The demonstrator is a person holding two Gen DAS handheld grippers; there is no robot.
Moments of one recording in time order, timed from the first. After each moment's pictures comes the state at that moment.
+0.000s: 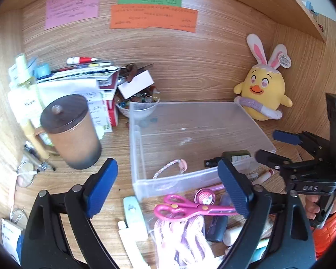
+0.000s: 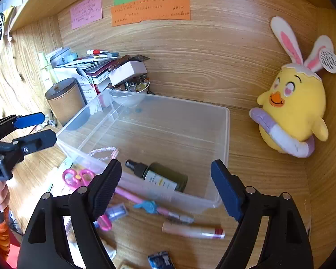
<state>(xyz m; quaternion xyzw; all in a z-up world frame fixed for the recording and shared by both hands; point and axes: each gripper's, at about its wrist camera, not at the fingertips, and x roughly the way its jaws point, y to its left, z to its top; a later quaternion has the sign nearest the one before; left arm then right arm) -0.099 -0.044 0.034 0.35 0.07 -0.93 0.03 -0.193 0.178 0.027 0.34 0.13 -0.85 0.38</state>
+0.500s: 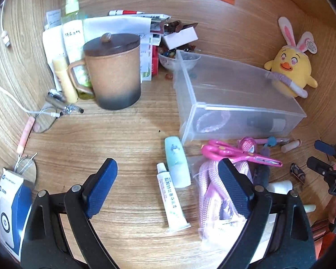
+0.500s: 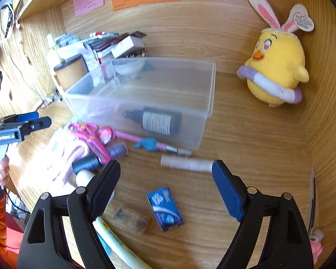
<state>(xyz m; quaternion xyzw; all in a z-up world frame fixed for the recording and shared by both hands) -0.049 -0.082 -0.025 0.41 0.10 -0.90 0.10 -0.146 0.229 -0.014 0.38 0.14 -0.84 0.37</state>
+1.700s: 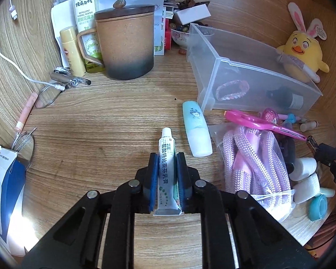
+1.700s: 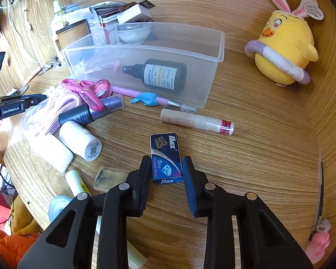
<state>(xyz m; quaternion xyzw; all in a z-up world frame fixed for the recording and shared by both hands) -0.036 -0.079 -0.065 0.43 0.10 -0.89 0.12 -0.139 0.236 -0.047 0.40 0.18 -0.82 0.37</state>
